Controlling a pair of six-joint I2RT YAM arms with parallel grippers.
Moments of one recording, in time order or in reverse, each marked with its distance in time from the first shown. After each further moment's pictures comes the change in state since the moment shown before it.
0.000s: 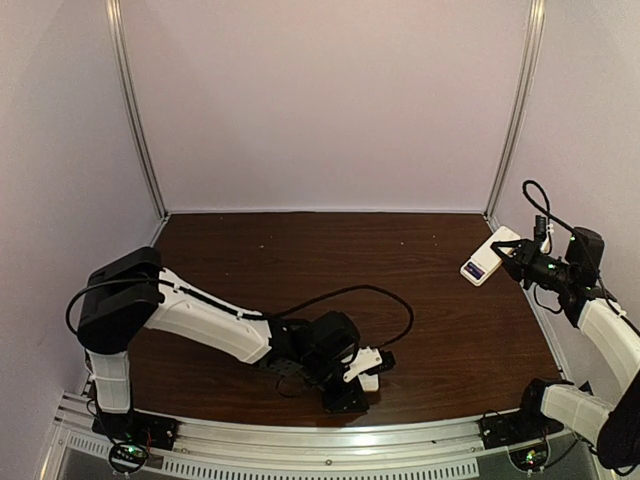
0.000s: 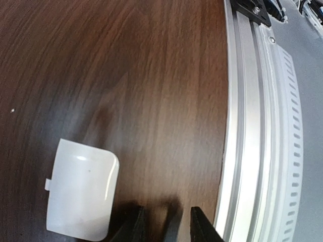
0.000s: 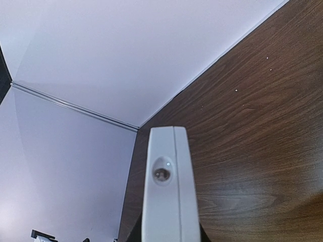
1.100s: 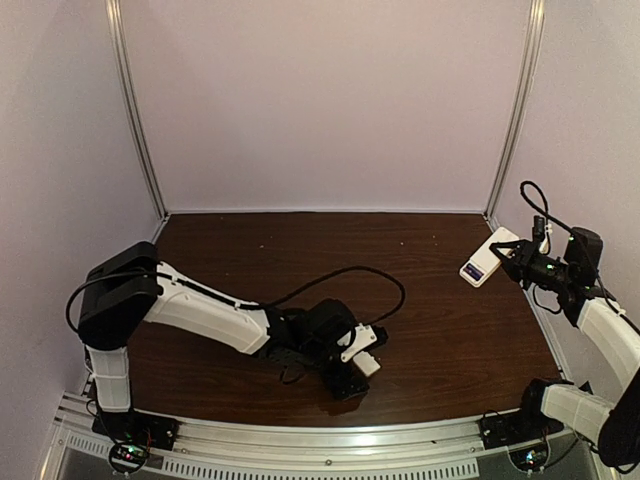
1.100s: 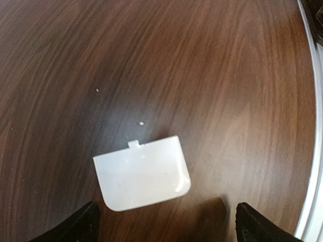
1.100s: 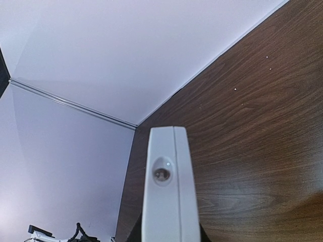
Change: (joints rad) left arm 0.052 -0.018 0.003 0.021 -0.276 0.067; right arm 0.006 0.011 0.000 -0.001 0.000 -0.021
